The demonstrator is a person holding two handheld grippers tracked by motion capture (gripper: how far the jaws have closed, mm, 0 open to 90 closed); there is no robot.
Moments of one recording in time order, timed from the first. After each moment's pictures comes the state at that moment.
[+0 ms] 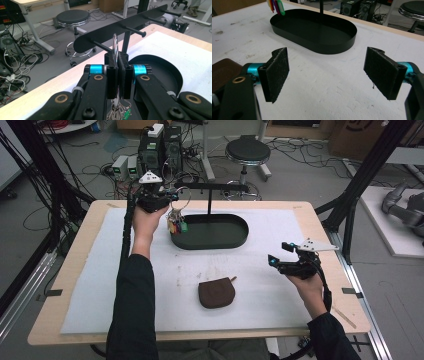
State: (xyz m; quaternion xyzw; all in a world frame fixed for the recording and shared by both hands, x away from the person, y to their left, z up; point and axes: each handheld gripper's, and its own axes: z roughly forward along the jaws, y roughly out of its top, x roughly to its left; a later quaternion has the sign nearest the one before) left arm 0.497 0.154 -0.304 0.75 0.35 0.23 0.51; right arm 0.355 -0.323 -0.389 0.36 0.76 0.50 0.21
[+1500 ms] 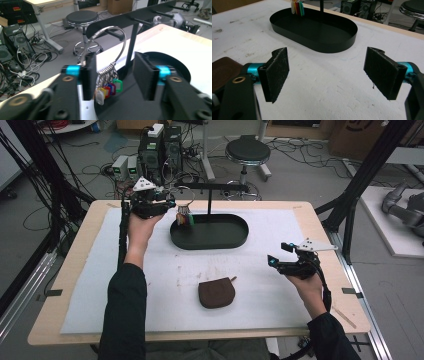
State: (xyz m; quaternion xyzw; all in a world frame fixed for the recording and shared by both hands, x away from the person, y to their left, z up) left arm 0.474 0.168 -0.313 0.74 0.36 0.26 0.51; right arm 0.356 -0.322 -0.390 0.36 0.77 0.49 0.20
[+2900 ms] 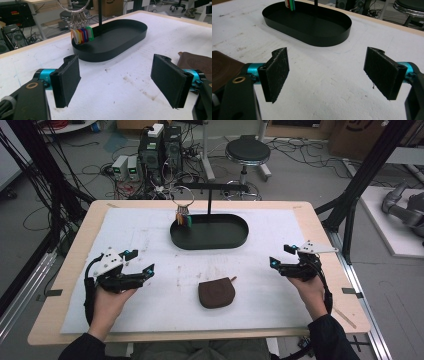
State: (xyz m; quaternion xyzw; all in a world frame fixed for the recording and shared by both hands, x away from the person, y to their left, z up) left arm 0.296 0.222 -0.391 0.73 0.34 0.27 0.53; right arm 0.352 -0.327 -0.395 0.37 0.77 0.47 0.22
